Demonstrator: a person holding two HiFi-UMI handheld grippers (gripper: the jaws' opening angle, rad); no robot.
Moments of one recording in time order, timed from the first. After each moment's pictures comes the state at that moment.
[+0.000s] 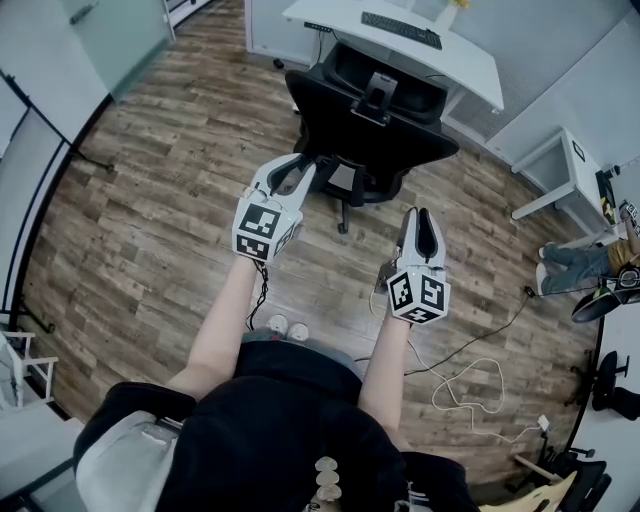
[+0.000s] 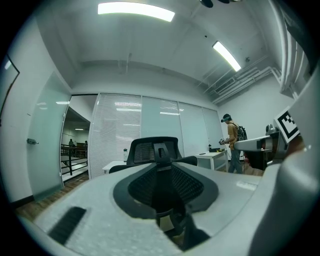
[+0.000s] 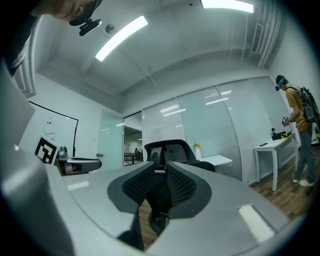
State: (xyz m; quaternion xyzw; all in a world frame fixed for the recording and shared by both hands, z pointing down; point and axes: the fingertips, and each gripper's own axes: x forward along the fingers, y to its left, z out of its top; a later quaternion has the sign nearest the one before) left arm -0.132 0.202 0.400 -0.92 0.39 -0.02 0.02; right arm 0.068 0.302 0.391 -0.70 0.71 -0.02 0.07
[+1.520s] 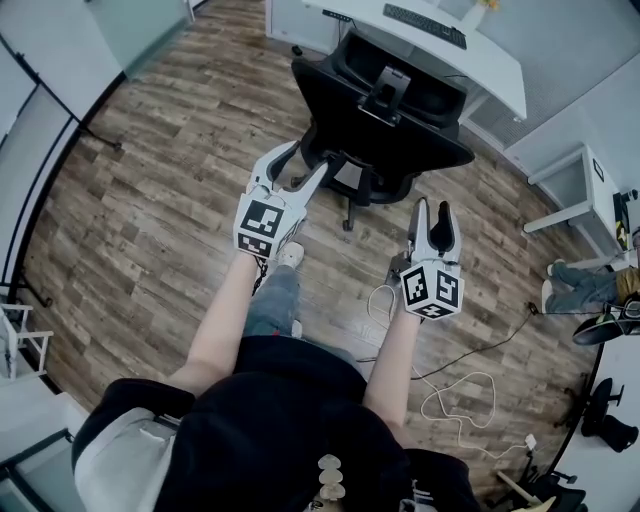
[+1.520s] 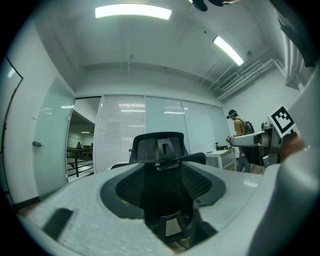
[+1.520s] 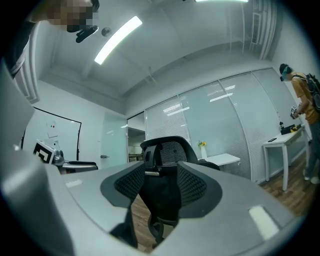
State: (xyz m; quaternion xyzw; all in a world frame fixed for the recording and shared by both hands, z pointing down) left arm -0.110 0.171 0.422 -0.90 0.42 -0.02 0.03; right arm 0.109 0.246 0.406 -0.67 0.74 -0.03 0.08
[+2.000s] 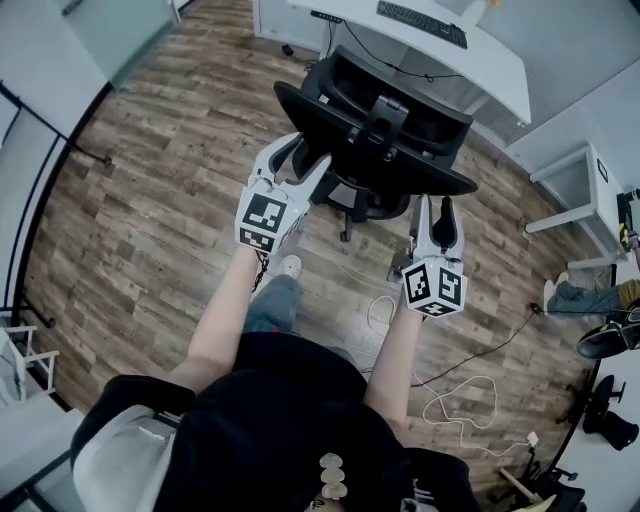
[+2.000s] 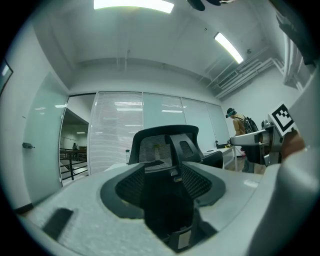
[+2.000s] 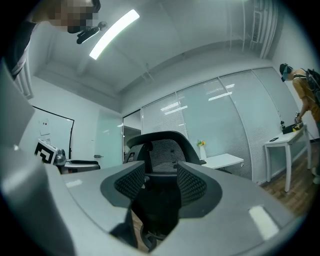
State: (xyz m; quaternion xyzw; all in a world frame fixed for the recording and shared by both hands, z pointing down) left arm -0.081 0.050 0.420 -0.91 0.41 -0.02 0.04; right arm 0.128 0.136 0.407 -0.68 0.73 -0.03 0.08
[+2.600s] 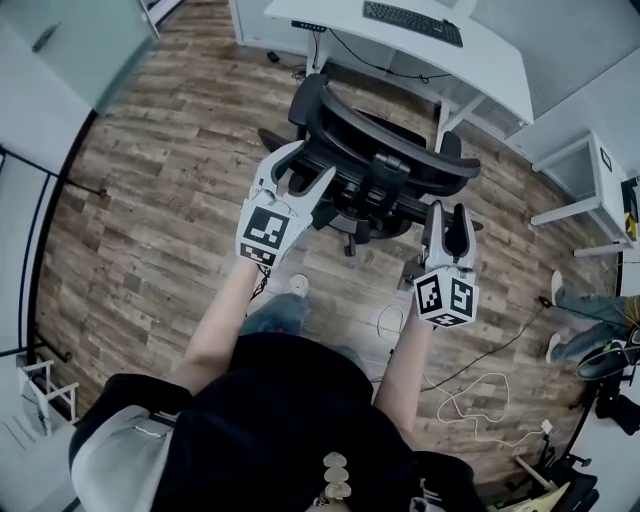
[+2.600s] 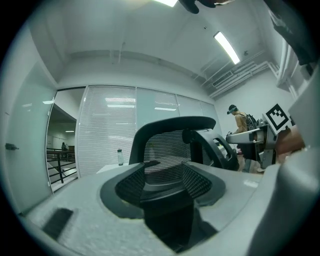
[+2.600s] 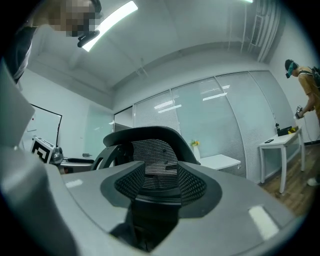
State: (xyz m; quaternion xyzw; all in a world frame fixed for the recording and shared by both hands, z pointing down) left arm -0.056 -0.064 0.405 -0.93 0.36 -0.04 0.05; right arm 0.155 0.033 0.395 -0.71 0.70 -0.04 0.07
